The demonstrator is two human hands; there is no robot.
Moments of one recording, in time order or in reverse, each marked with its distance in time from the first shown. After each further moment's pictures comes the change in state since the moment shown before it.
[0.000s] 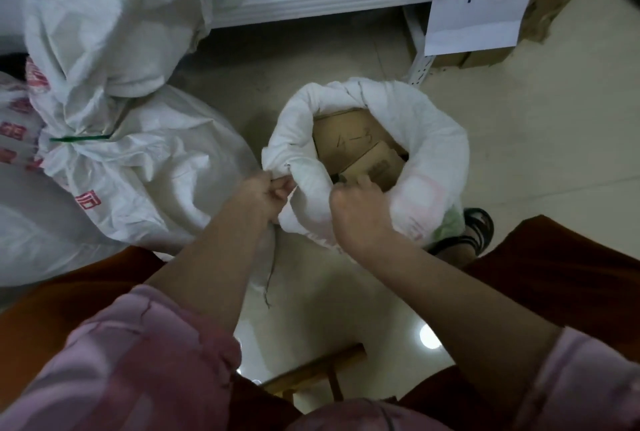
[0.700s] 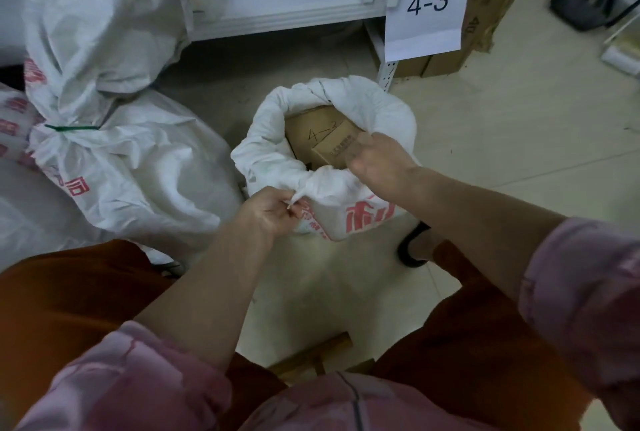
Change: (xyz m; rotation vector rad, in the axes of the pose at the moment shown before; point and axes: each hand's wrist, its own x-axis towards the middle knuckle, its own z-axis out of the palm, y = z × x) left_hand -0.037 -0.073 -0.004 -0.081 -0.107 -0.174; right_hand -0.025 0.081 -0.031 -0.546 -0.080 -0.311
